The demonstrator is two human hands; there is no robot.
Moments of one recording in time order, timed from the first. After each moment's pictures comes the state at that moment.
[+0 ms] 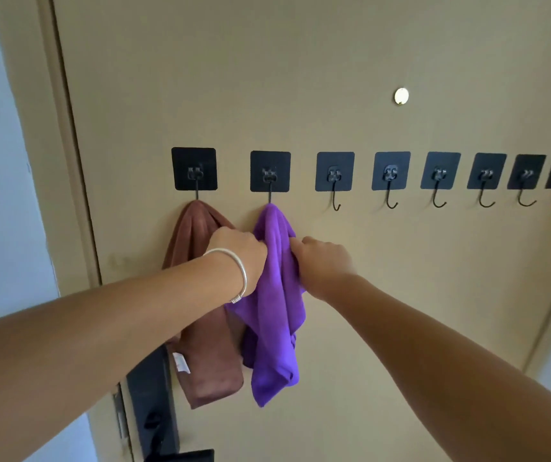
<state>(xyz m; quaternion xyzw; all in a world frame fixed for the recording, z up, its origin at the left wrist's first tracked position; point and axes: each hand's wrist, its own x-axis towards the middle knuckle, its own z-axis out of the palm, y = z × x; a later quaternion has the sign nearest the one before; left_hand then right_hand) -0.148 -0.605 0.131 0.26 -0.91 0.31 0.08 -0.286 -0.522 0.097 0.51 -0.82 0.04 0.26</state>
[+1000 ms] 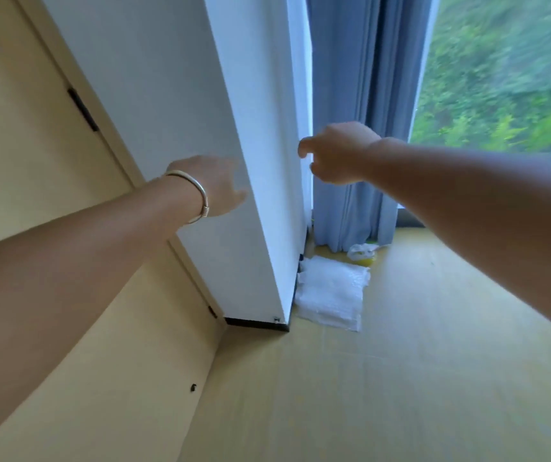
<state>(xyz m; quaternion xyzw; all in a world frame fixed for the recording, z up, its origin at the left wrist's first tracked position) -0.259 -0.084 0.036 -0.27 -0.95 0.13 0.05 -0.193 0.137 0.027 -0.01 -0.99 -0.09 0.09</state>
